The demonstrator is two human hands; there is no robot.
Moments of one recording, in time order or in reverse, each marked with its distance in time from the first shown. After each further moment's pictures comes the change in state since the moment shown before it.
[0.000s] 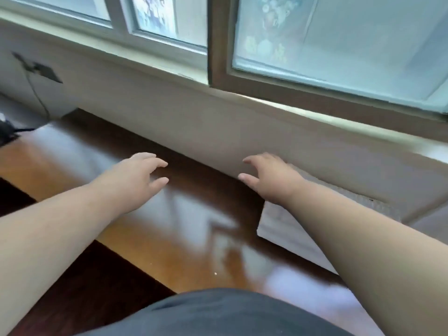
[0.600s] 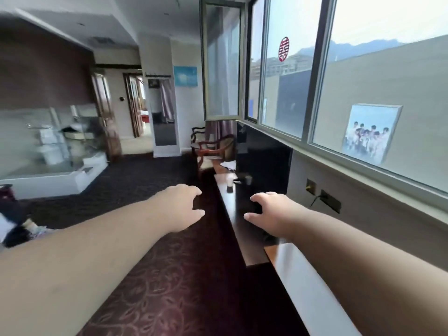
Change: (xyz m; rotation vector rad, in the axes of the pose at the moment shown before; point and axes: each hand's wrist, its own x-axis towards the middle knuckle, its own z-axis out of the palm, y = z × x) left_hand -0.318 -0.509 -0.308 0.158 0.331 -0.806; right_hand 0.141 -0.783 -0.016 -0.028 -0.033 -0.851
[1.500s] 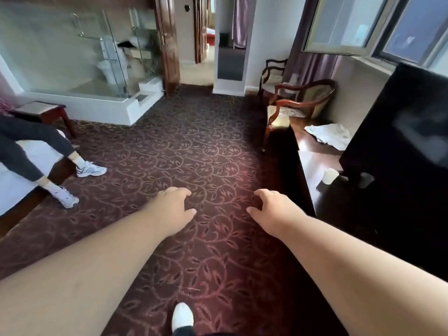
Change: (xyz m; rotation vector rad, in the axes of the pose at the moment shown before) left_hand 0.462 -0.481 0.233 -0.152 -0.112 -0.525; right_hand 0.696 -0.177 0.278 0.098 -0.251 -0.164
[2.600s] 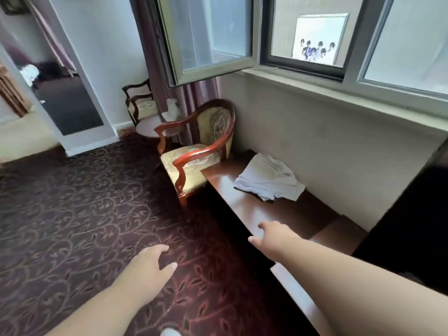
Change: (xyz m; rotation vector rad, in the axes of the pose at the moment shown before) left_hand 0.956 0.262 0.043 -0.055 -0.307 0.436; right_hand 0.776 0.362 -0.158 0.248 -0.046 0.732
